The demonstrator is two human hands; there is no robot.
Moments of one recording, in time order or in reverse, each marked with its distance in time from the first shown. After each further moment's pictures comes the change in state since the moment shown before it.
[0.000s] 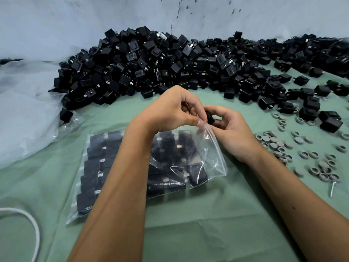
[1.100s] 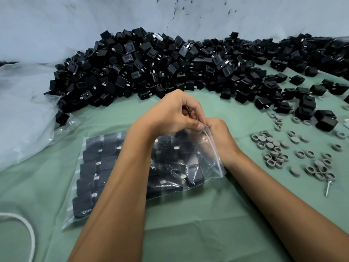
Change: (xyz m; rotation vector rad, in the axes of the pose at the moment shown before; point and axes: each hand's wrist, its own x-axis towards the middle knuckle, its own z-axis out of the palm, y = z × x) left_hand 0.006 -0.001 0.009 -0.001 -0.018 -0.010; right_hand 0.000 -0.002 0.027 -0.234 0.079 0.102
